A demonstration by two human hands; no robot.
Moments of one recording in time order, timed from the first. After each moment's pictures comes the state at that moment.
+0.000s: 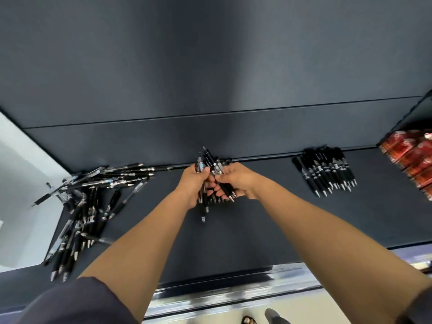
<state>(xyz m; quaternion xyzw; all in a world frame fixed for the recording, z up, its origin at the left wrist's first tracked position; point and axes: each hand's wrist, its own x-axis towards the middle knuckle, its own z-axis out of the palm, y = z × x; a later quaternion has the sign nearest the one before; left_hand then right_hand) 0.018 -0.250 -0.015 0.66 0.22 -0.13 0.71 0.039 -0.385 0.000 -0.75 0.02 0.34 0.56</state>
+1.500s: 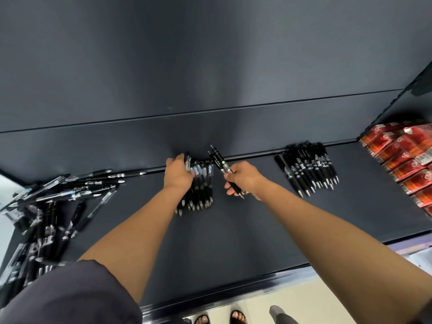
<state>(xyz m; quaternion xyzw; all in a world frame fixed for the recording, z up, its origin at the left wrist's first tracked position) 0.076 -0.269 -0.039 0.93 0.13 -0.07 0.35 0.070 -0.446 -0.027 -0.84 0.07 0.25 0.48</state>
